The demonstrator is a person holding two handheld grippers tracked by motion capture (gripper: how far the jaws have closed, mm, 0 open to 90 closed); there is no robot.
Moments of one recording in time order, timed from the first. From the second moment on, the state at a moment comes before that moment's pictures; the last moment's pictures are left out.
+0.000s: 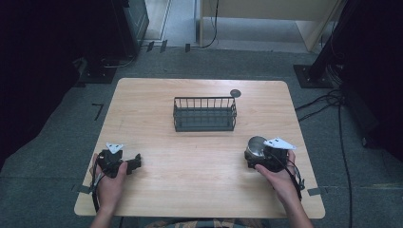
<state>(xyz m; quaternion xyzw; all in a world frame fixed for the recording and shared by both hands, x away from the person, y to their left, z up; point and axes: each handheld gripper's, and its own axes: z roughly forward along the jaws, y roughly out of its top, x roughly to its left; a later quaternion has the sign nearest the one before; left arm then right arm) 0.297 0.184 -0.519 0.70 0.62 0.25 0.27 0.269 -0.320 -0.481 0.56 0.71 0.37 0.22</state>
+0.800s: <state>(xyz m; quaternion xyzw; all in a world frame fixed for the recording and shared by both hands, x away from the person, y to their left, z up) 0.297 0.184 -0.519 0.70 0.61 0.25 0.27 0.277 -0.312 -0.477 0.57 0.69 0.37 0.24</state>
